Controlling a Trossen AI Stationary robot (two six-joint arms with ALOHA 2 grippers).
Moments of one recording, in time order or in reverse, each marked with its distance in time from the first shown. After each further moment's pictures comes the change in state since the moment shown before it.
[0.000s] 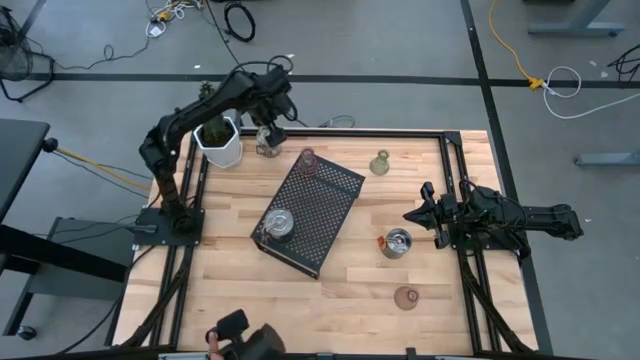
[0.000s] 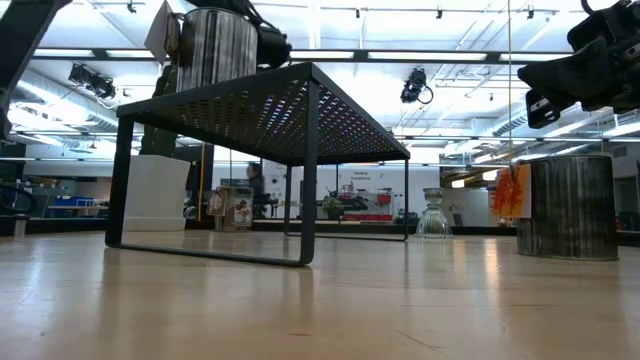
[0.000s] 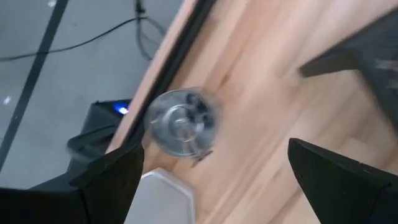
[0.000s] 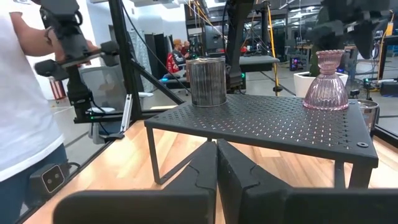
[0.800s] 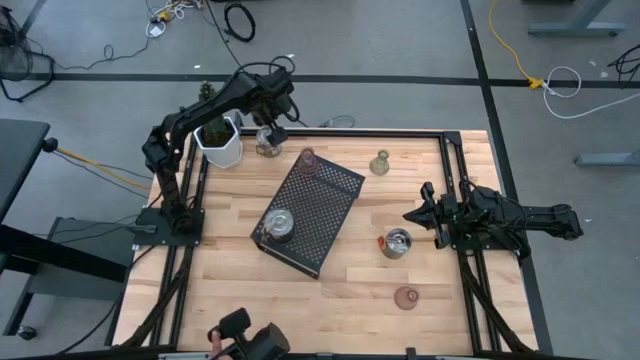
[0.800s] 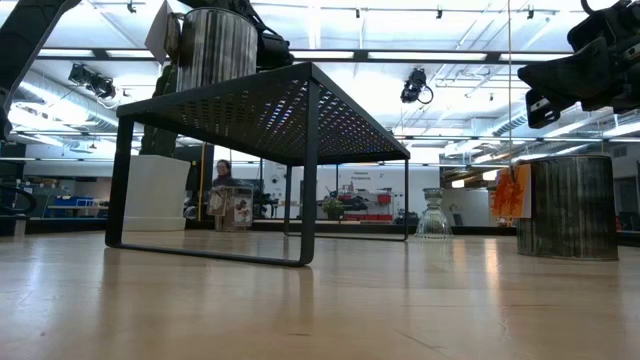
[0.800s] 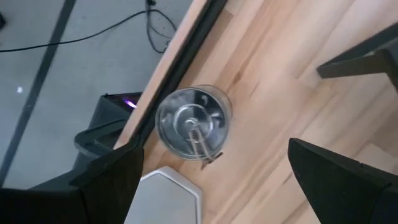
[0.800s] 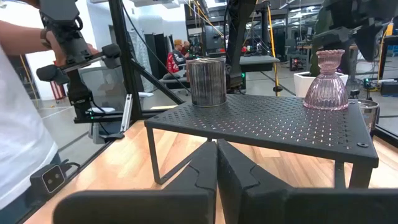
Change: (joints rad) left arm -0.007 0.024 0.000 0.009 -0.040 -0.020; right arm 0.000 0.000 0.000 0.000 0.000 0.000
